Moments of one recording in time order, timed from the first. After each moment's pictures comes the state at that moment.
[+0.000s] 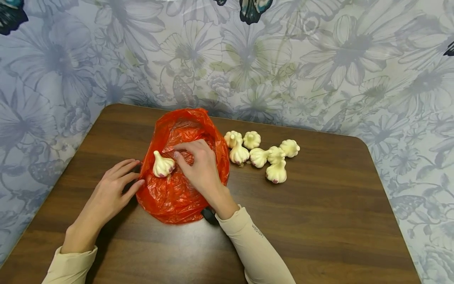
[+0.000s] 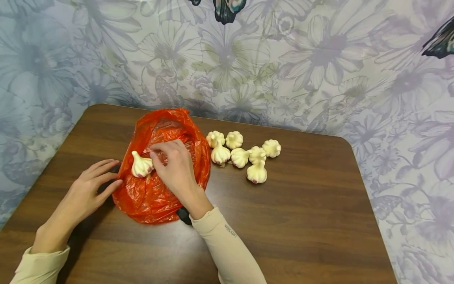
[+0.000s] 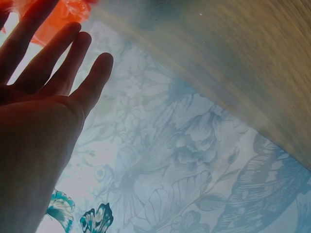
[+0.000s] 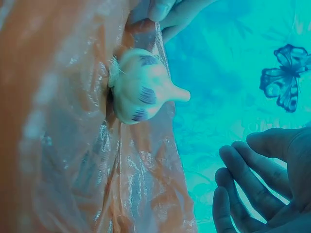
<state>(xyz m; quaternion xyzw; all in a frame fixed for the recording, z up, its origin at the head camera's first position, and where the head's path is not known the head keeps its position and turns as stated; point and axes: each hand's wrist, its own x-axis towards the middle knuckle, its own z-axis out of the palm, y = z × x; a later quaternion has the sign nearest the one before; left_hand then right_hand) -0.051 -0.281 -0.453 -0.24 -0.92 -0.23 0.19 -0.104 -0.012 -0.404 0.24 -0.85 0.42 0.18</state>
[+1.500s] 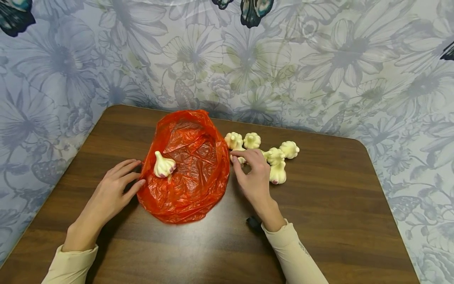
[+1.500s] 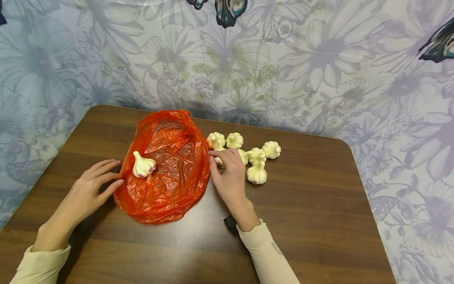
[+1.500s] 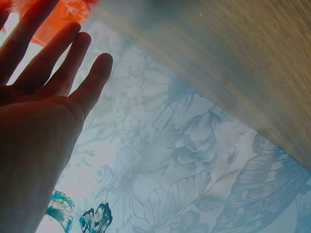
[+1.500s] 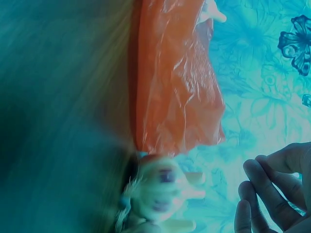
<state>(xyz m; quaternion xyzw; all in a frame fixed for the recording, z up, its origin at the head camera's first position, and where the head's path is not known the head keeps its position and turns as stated) -0.050 -0.282 -0.455 -0.24 -0.92 -0.25 0.20 -0.083 0.107 -0.418 0.18 -0.84 0.41 0.31</state>
